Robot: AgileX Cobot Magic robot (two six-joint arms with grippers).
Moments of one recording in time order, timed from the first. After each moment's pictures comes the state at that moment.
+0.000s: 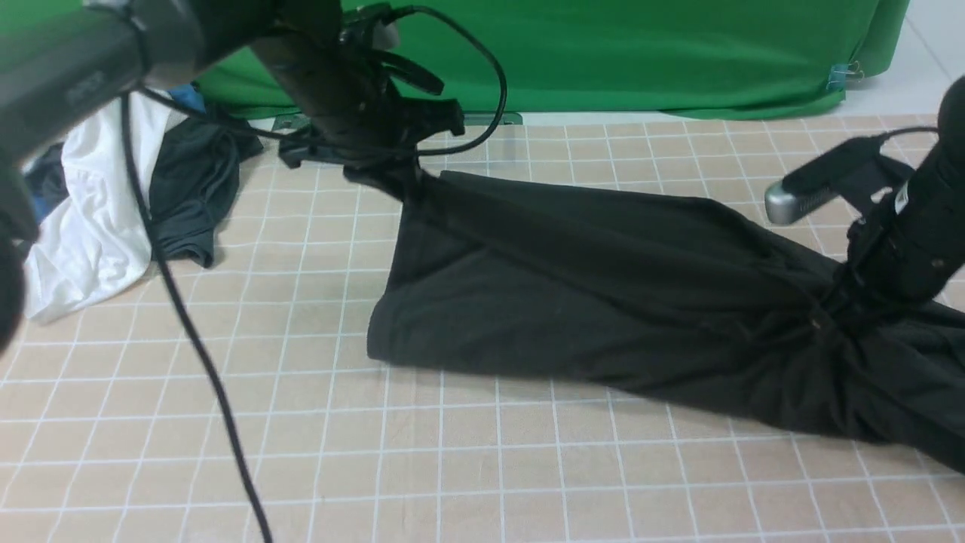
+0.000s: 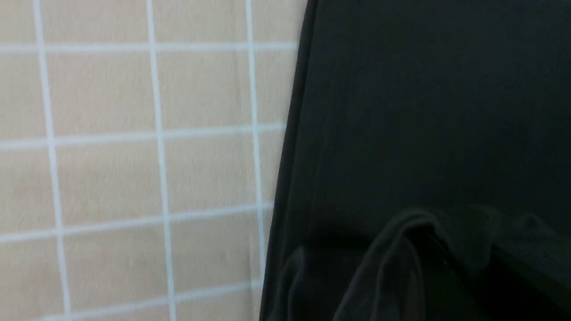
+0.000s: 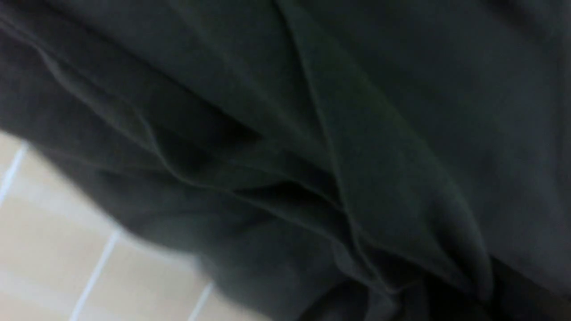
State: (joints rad) right arm 0.15 1.72 -1.18 -0.09 0.91 -0.22; left arm -0.31 2.07 -1.86 -0.19 0.99 -0.16
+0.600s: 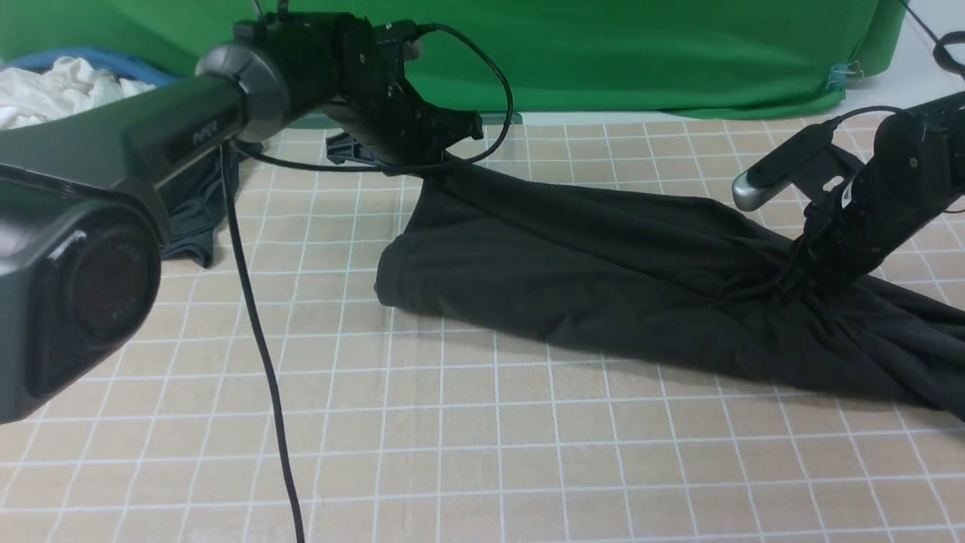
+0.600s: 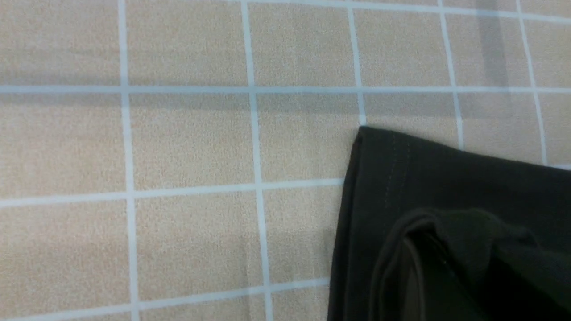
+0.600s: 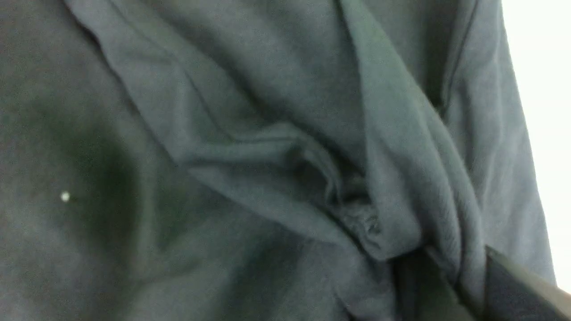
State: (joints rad) right arm 0.13 1.90 -1.23 -0.19 0.61 -0.23; left arm -0.31 2.27 -1.92 -0.13 0.65 -0.16
